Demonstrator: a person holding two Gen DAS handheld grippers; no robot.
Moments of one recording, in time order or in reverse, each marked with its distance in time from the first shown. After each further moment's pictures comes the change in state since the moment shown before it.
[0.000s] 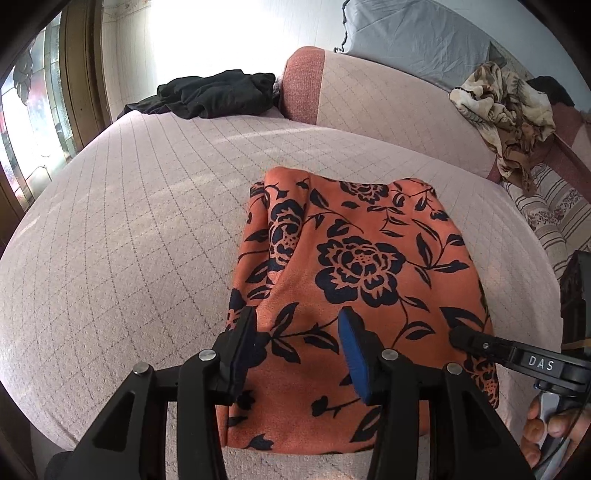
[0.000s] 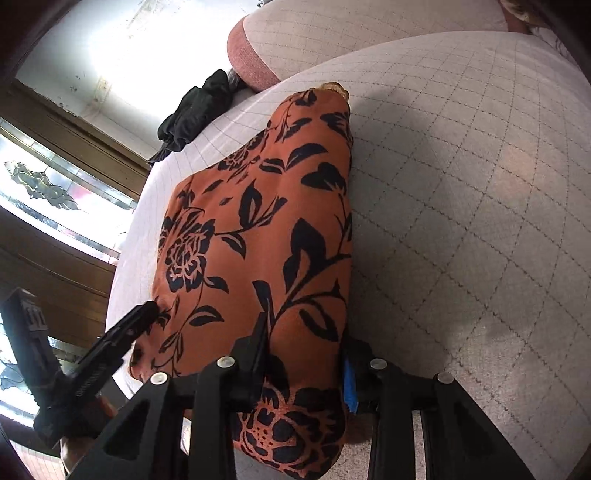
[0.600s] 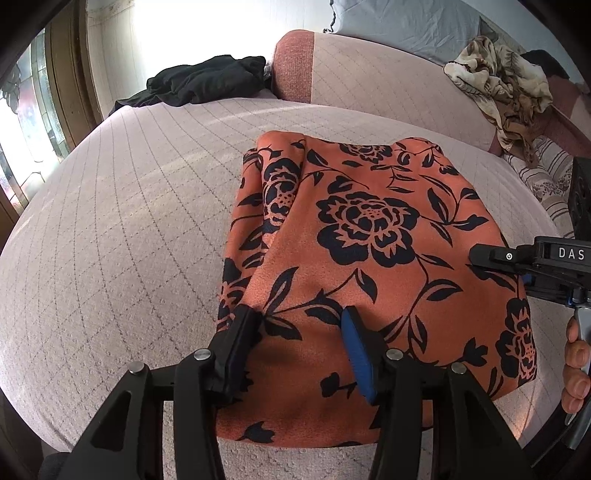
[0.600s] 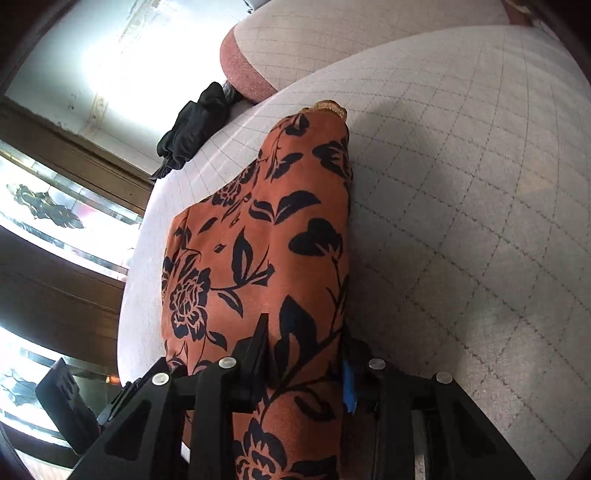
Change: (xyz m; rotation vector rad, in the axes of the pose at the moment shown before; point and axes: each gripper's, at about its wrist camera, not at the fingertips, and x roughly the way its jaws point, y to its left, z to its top) left arm 0.025 0.000 -0.021 0.045 0.041 0.015; right arm 0.004 0.000 0.040 0.011 -0.007 0.013
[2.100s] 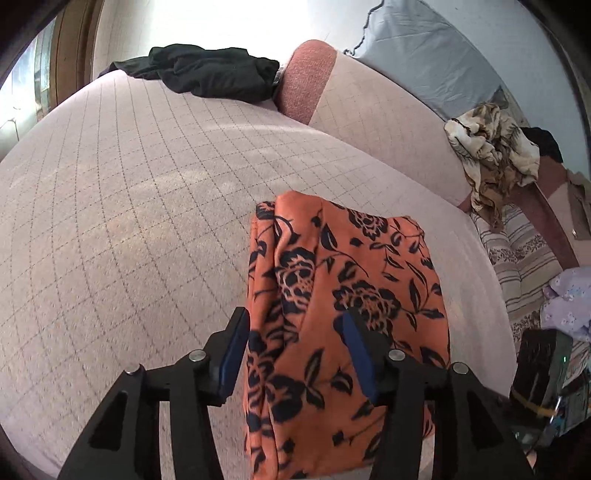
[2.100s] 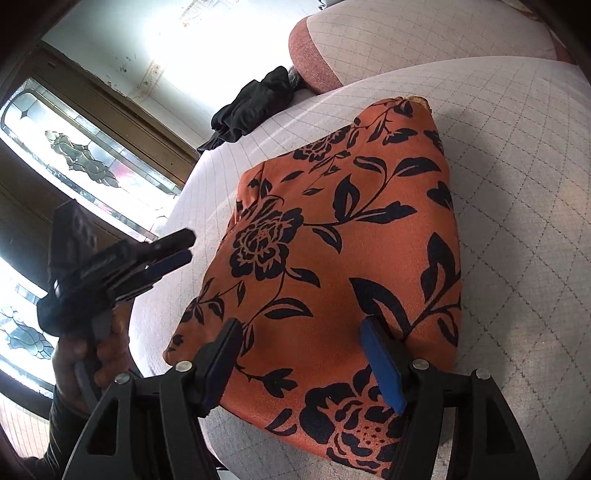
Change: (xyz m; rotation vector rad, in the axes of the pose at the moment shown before) left arm -0.034 0.076 0.050 -0.178 0.026 -0.260; right arm -0.002 0.045 -0.048 -0.144 -0.022 0.106
